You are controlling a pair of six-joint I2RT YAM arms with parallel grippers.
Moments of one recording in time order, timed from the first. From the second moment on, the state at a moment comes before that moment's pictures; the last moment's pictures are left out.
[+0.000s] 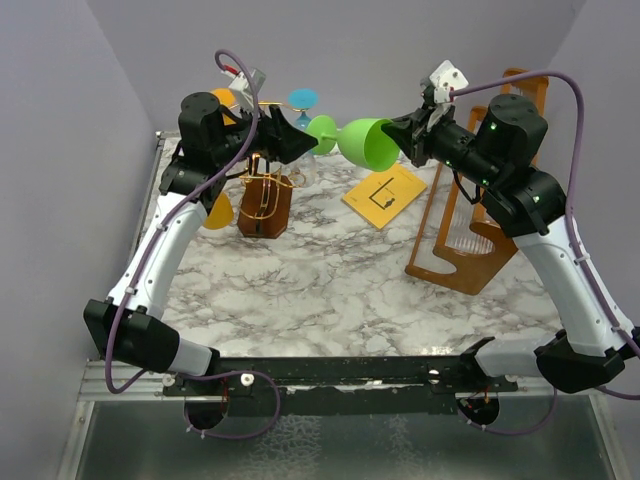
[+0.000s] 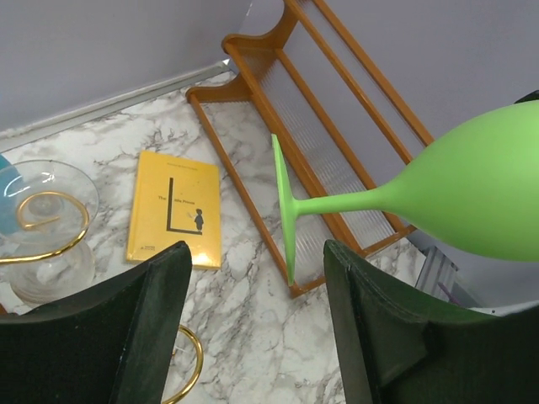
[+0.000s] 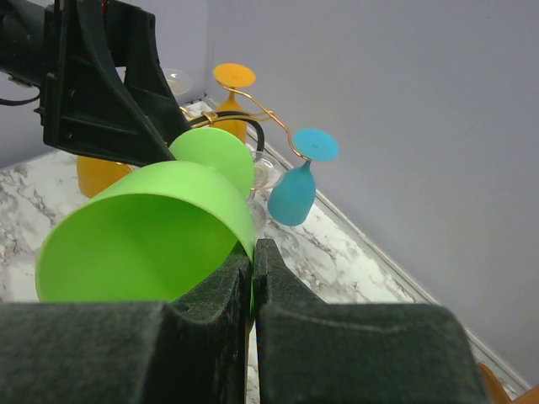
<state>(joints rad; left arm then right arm) -0.28 1.42 1.53 -0.19 0.68 -0.42 0.55 1.30 1.75 -0.46 -0.26 -0.23</state>
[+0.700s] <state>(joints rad) -0.28 1.41 1.47 -0.10 0.80 -0.49 0.55 1.31 1.76 -0.46 -0.30 -0.20</state>
